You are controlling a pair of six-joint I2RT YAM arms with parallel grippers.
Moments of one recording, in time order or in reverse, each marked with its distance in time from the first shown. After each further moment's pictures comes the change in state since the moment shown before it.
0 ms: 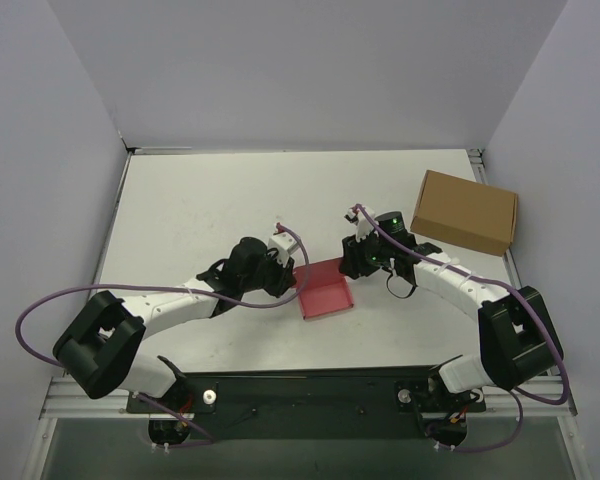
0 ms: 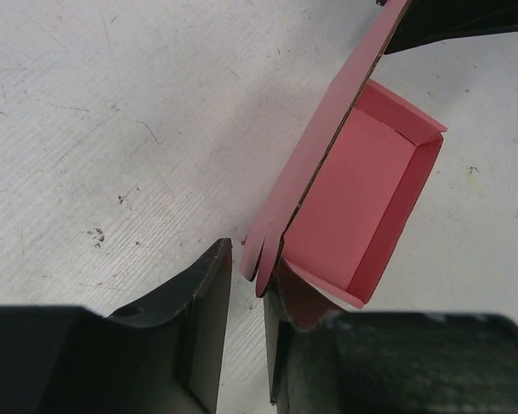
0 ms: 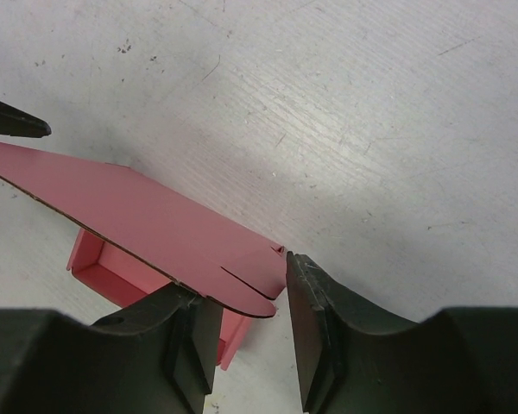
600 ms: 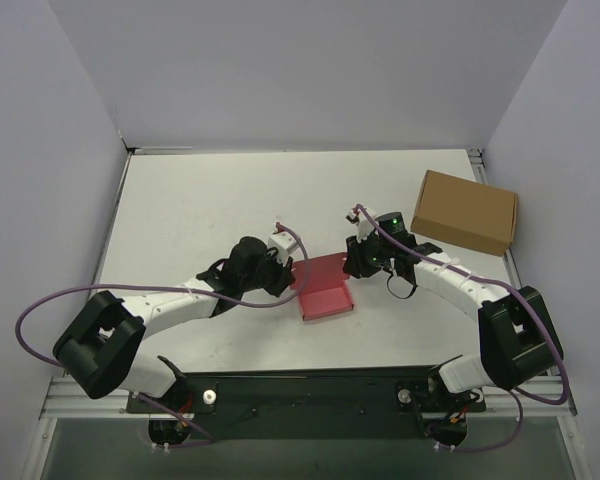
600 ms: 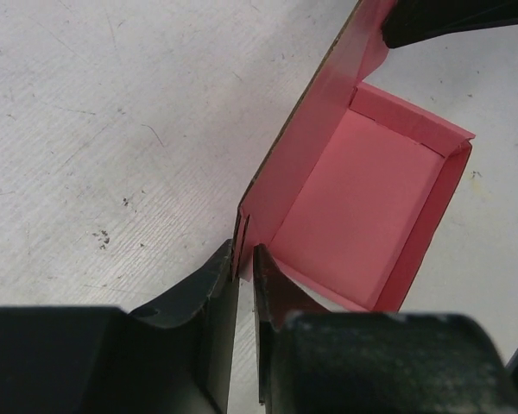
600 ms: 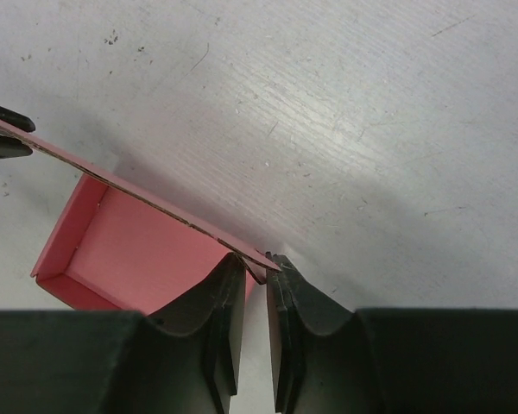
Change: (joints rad) left arm 0.000 0.000 0.001 0.003 -0.007 0.000; right arm 0.000 0.000 0.000 -0.023 0.019 0.010
